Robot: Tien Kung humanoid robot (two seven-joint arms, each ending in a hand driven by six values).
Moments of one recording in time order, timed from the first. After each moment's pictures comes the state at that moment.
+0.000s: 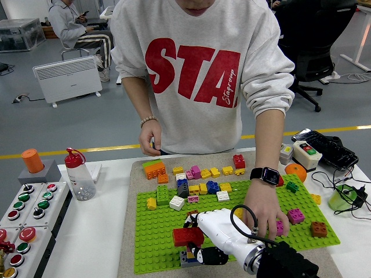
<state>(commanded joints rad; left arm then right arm) -0.12 0.05 -1.35 -0.18 1.46 0.09 0.25 0.64 -0.32 0.49 1.71 -1.97 -0.05 -0.59</state>
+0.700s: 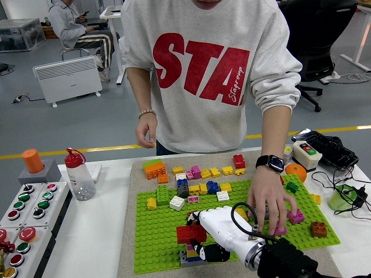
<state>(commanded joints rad) -0.13 0.05 -1.34 -0.18 1.45 0.09 0.24 0.66 -0.33 0.48 1.69 -1.97 -0.05 -0.58</state>
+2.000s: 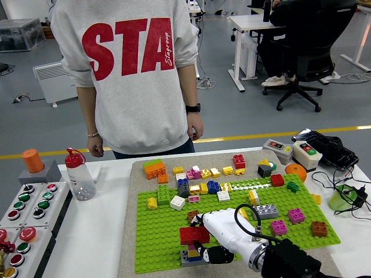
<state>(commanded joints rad) -0.13 0.05 -1.35 -0.18 1.45 0.09 0.24 0.65 -0.35 0.47 1.68 -1.95 -0.04 -0.57</state>
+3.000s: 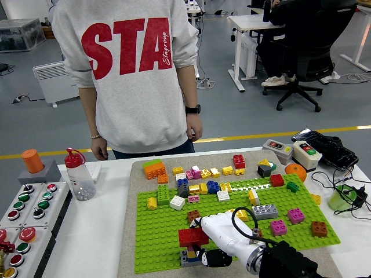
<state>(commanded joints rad) -0.12 0.05 -1.35 -0.18 1.46 0.09 0.25 0.66 -0.34 0.46 1.67 -1.94 -0.03 -0.57</state>
